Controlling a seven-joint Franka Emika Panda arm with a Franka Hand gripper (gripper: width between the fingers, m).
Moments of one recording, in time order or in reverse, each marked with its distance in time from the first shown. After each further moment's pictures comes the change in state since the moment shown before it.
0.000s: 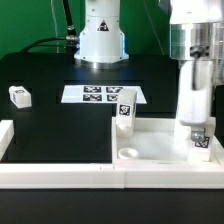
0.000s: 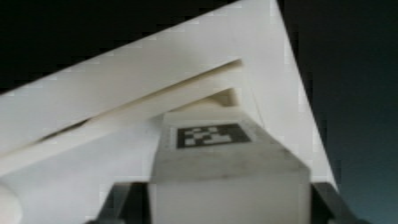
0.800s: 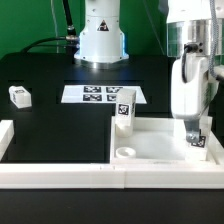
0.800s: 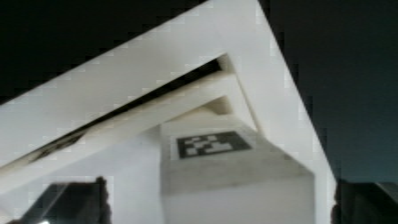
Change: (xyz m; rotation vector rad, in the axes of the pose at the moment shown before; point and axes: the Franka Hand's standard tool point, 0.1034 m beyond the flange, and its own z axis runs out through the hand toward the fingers) arm 0.001 0.002 -0.003 0.053 -0.016 -0.022
